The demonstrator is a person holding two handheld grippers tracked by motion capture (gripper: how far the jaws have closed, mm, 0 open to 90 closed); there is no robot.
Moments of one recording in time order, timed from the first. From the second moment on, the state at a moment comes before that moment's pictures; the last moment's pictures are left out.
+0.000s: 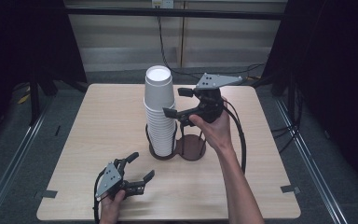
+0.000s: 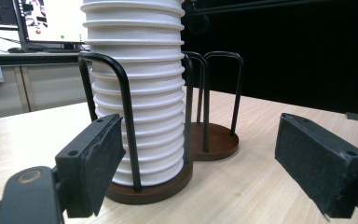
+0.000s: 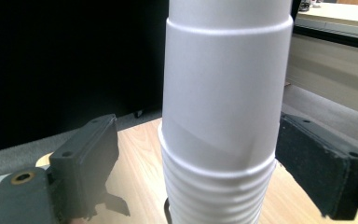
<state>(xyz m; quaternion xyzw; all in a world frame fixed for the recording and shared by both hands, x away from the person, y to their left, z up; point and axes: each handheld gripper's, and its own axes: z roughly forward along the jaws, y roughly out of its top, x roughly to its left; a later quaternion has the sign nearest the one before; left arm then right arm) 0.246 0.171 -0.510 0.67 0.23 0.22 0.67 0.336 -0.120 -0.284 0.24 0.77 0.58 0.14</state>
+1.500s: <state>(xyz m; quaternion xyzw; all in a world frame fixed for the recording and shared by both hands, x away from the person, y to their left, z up) 0.247 0.171 -0.510 0.67 0.23 0.22 0.67 0.380 -0.076 -0.250 0.24 0.80 0.53 0.15</state>
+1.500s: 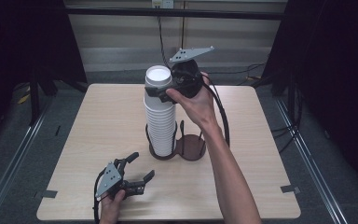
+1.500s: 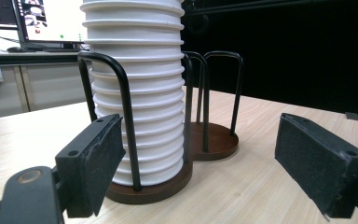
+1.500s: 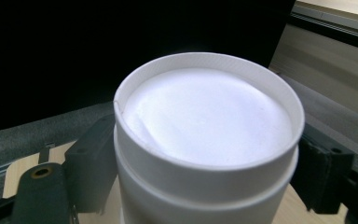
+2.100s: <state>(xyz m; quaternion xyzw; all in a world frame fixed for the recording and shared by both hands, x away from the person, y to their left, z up) 0.247 0.171 -0.510 0.67 0.23 0.22 0.67 0.377 -0.079 -0.239 0.24 0.79 0.55 0.16</state>
